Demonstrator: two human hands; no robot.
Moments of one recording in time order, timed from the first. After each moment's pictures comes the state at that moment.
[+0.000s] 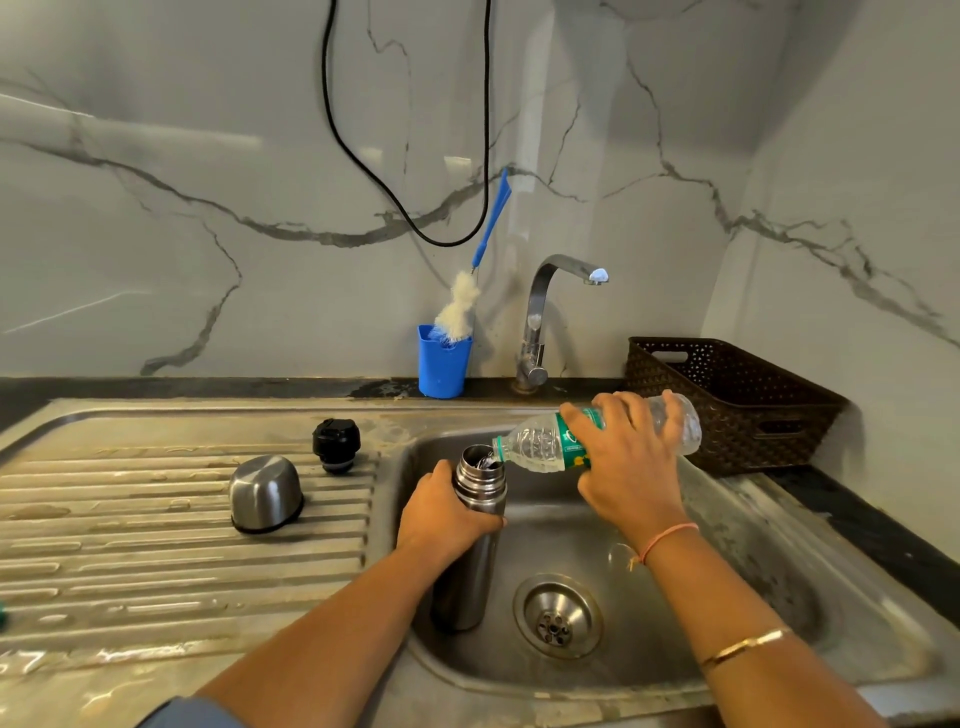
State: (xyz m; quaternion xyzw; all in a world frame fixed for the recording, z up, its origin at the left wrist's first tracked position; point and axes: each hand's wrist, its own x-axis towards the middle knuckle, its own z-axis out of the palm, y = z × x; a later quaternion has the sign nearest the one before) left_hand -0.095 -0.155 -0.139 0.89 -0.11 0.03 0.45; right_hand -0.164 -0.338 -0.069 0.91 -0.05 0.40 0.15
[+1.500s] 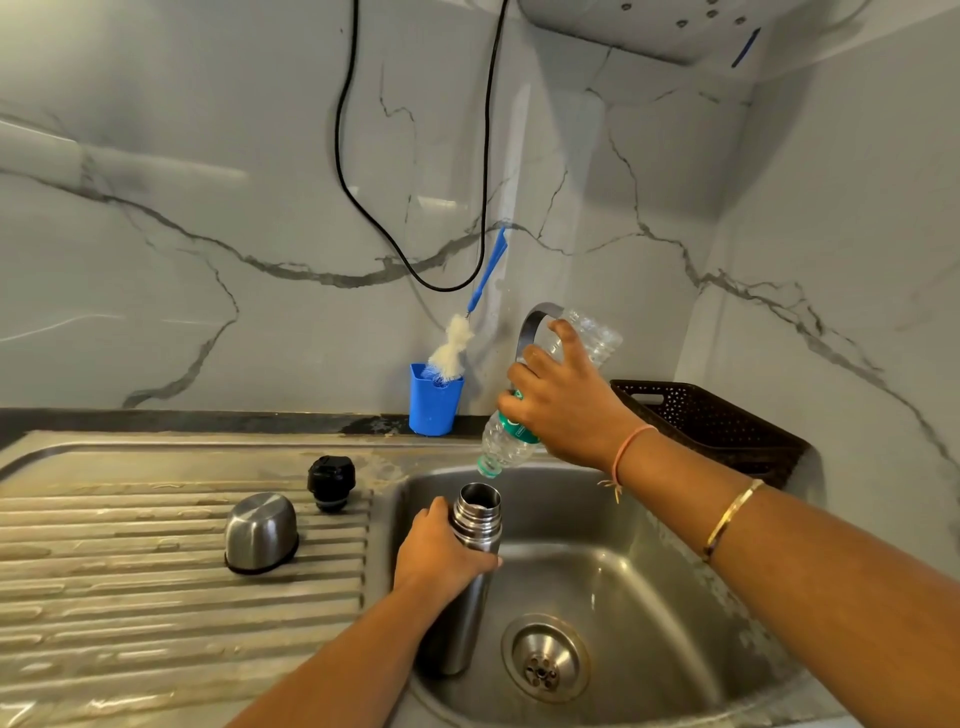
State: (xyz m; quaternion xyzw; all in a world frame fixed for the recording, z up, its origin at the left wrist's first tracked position) left_hand -0.106 -0.153 -0.129 0.88 -0.10 0.03 0.46; right_hand -0.145 -0.295 0.040 0.80 0.17 0.33 0.48
